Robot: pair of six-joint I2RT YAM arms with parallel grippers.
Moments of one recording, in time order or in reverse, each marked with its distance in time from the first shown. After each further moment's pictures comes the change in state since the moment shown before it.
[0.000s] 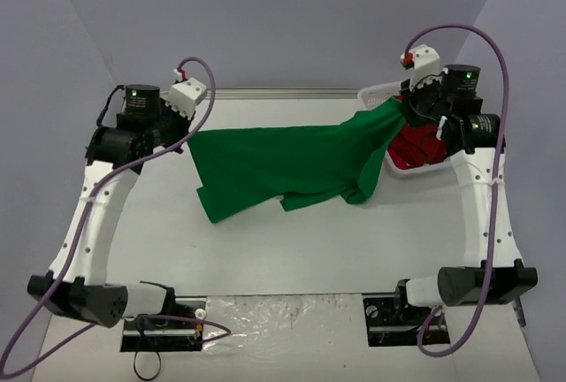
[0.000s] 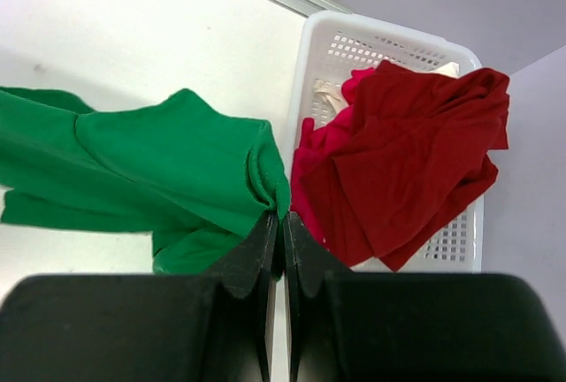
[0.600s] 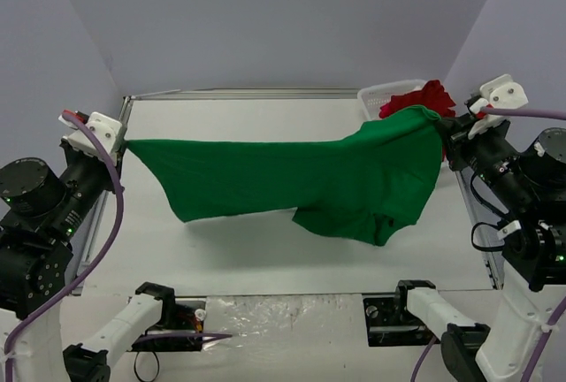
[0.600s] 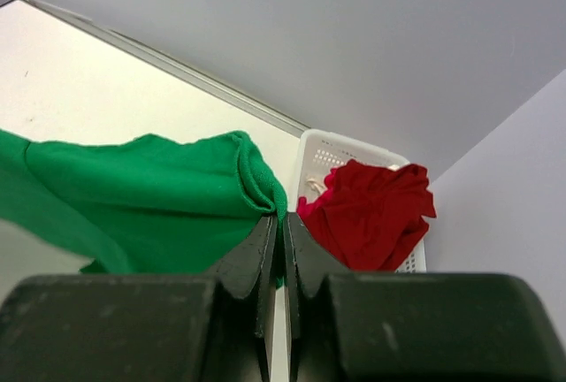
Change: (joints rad) left arm -0.002 -0.477 0.115 -0.082 -0.117 -0.018; right arm -0.026 -0.421 0.187 -0.203 -0.137 0.040
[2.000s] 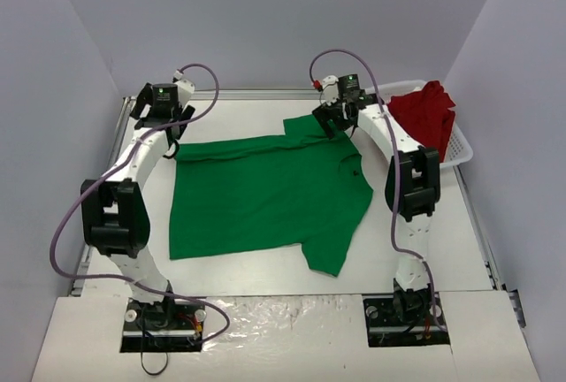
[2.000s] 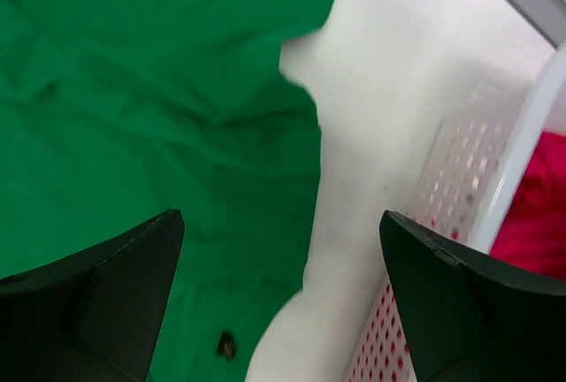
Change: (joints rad) left arm 0.151 0.946 -0.248 0.761 -0.471 0.216; right arm 0.280 1.243 0.072 0.412 0.370 -0.076
